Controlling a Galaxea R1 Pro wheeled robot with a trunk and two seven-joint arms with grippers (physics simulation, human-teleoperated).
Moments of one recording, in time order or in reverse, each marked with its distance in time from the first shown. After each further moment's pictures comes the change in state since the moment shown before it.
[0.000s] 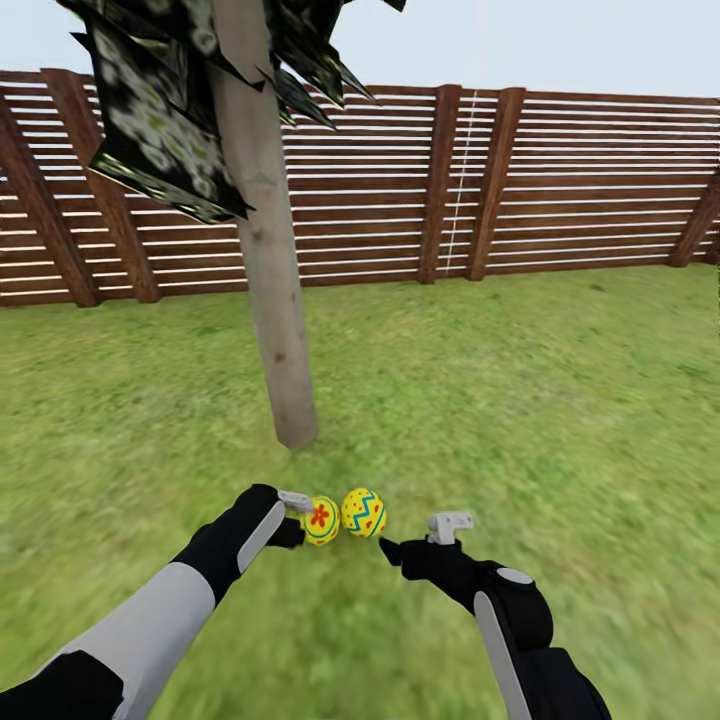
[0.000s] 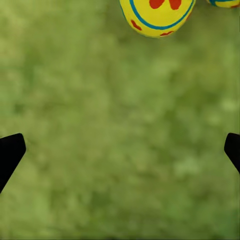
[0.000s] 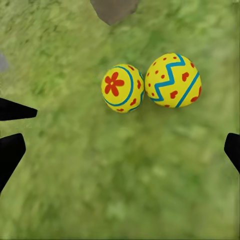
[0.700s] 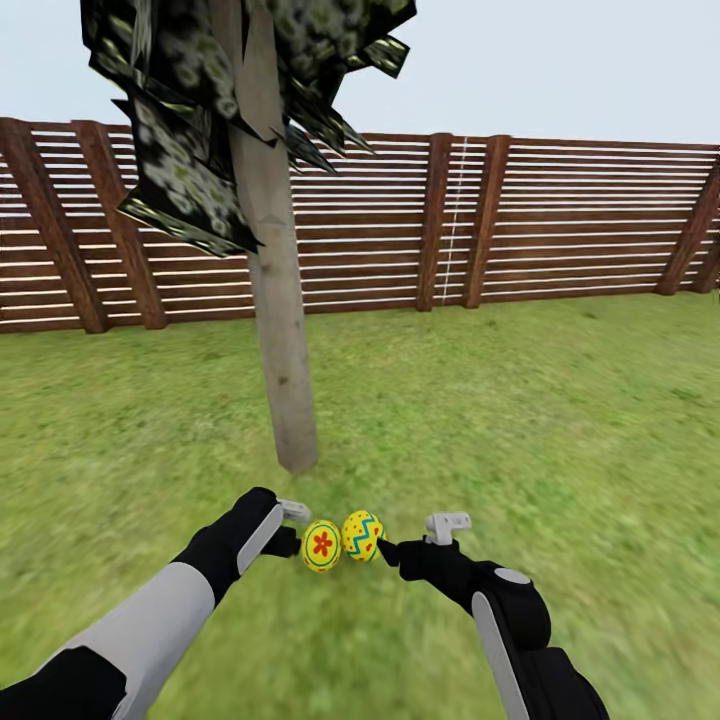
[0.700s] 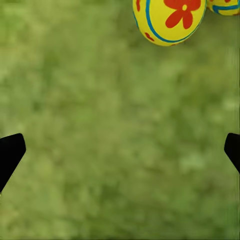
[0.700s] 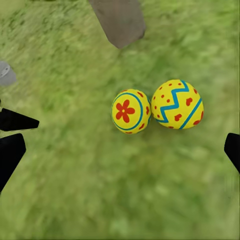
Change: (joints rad) left arm -0.007 0.000 0.000 0.050 0.000 0.032 0.000; right arm 0.000 0.001 0.009 0.002 -0.002 0.000 0.000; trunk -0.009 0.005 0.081
